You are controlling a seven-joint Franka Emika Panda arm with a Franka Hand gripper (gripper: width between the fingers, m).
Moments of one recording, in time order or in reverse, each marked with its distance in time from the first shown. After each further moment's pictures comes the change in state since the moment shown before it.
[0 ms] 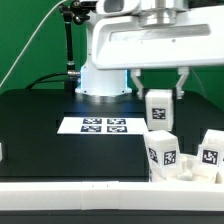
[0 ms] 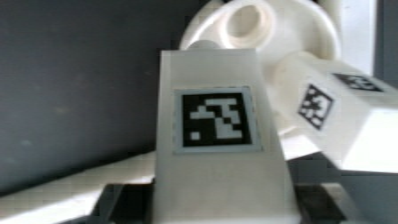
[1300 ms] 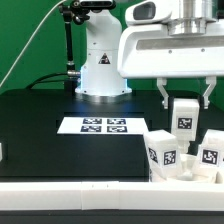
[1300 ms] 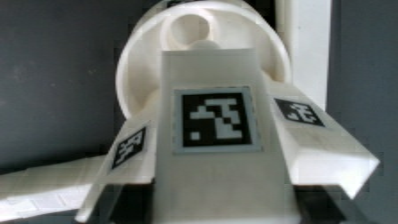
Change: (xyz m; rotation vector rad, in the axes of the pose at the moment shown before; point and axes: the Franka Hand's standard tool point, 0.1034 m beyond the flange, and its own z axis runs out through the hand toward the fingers) arm -0.011 -0.022 0.020 -0.019 0.025 -0.093
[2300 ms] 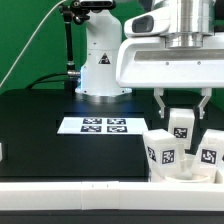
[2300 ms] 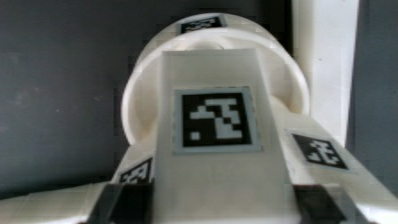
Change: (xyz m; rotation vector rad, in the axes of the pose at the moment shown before) arm -0.012 0.005 0.015 -0.017 -0.018 -0.005
